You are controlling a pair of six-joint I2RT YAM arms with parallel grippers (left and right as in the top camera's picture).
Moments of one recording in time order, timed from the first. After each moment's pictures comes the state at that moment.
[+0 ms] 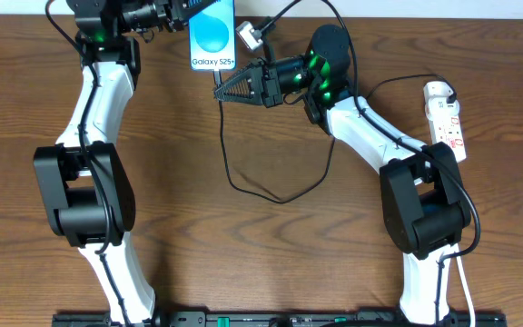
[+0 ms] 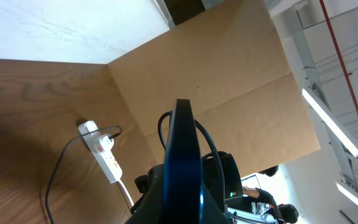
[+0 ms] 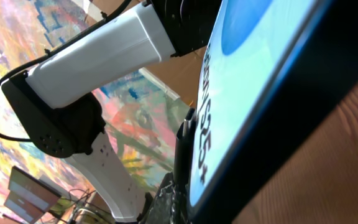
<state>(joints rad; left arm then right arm) 0.05 2.11 1.74 0.81 1.39 -1.52 0.44 2.13 1.55 0.81 -1.44 1.04</state>
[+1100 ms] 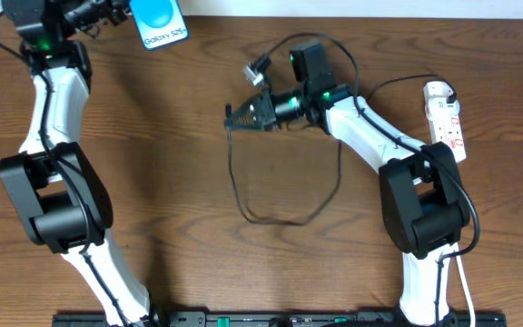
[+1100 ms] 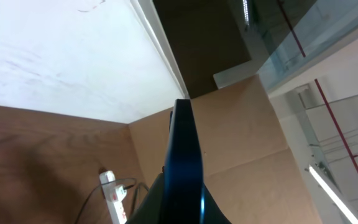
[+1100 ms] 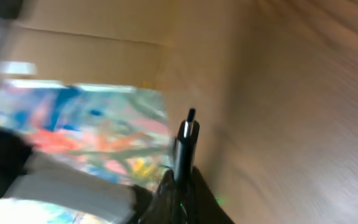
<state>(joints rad) 0.25 2.11 1.74 0.80 1.27 -1.62 0.44 2.13 1.56 -0.28 -1.22 0.53</state>
